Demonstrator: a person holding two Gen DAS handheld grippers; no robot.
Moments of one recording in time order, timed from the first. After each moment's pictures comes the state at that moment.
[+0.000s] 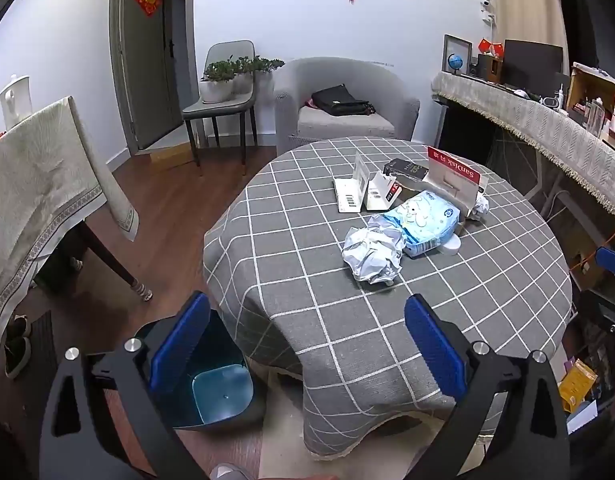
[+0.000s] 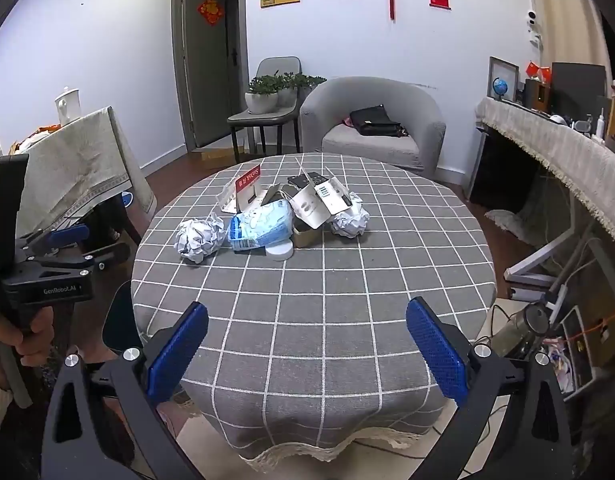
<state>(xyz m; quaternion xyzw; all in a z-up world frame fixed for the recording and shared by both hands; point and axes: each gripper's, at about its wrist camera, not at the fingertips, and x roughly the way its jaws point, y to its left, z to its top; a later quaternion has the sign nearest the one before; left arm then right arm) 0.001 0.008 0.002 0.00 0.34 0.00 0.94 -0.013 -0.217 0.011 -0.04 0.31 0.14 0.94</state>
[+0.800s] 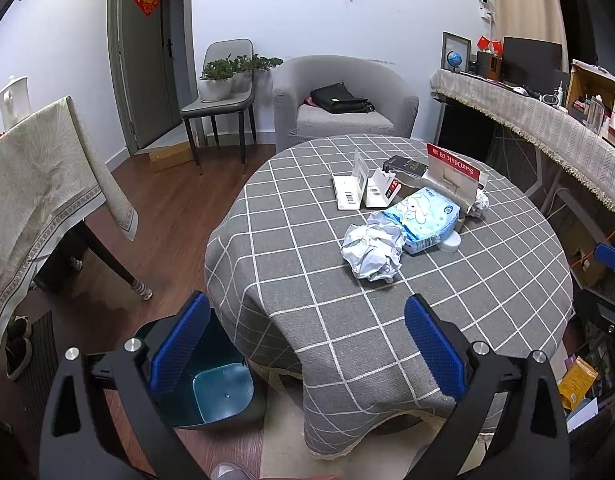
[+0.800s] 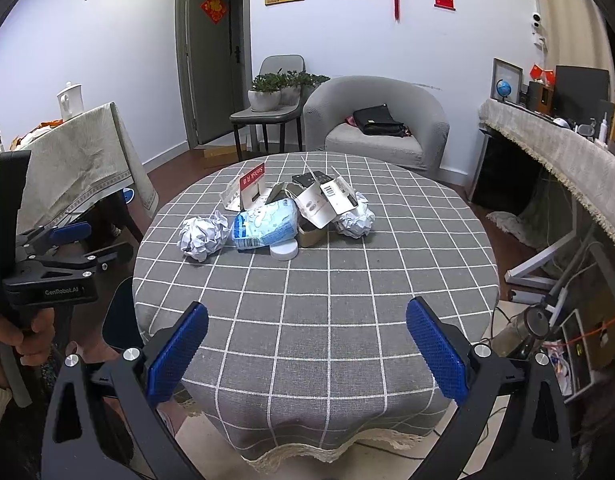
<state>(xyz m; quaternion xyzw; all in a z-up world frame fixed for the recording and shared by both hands) 0.001 0.008 -0.001 0.00 0.34 0.00 0.94 -0.013 -0.212 0.012 -0.04 0.31 0.14 0.94</state>
